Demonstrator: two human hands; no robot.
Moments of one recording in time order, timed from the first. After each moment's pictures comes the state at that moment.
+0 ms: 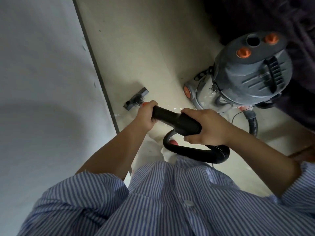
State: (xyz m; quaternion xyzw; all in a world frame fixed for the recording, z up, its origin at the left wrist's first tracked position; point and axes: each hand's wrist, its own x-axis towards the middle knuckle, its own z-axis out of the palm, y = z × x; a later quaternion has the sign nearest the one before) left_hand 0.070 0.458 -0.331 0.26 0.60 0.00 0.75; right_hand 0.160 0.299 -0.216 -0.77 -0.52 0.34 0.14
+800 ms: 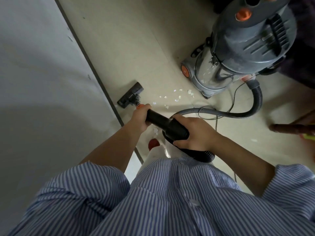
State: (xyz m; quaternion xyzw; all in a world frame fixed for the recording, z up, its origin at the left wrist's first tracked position) left_hand -0.001 0.451 -0.358 0.32 0.60 -0.08 0.73; right_hand 0.070 0.283 -0.249 -0.79 -0.43 0.41 0.16
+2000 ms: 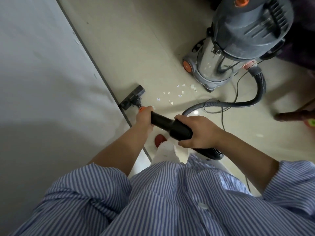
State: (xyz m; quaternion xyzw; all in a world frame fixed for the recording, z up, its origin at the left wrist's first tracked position) left_hand -0.075 0.426 -0.341 0.34 0.63 -0.04 0.70; right_hand -0.010 0.267 -0.239 -0.79 -0.44 0.40 0.14
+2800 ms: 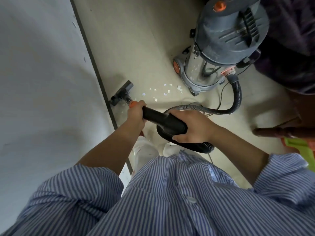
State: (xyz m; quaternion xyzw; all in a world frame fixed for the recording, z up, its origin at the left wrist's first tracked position) left_hand -0.039 0.273 -0.330 0.29 0.66 0.07 0.69; right_hand 0.055 0.117 -0.239 -0.75 -0.53 0.38 0.14
